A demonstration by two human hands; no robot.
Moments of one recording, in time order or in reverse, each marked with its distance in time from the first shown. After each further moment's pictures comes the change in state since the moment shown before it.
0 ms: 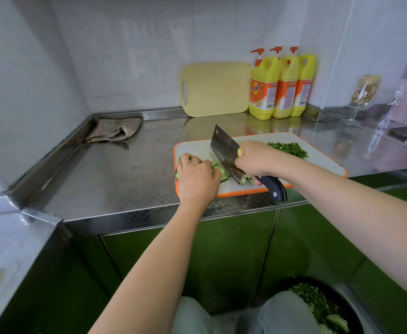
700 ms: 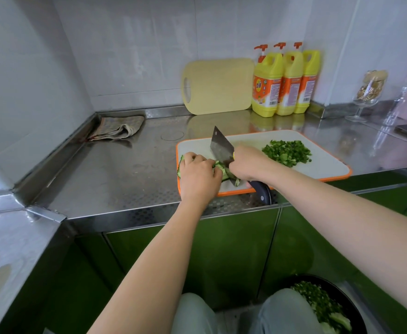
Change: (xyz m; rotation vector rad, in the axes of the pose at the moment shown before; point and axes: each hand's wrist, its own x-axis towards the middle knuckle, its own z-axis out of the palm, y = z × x) left_hand -0.001 -0.002 -0.002 -0.084 -0.017 0.015; right_hand 0.022 -0.005 0.027 -0.137 0.077 -0.001
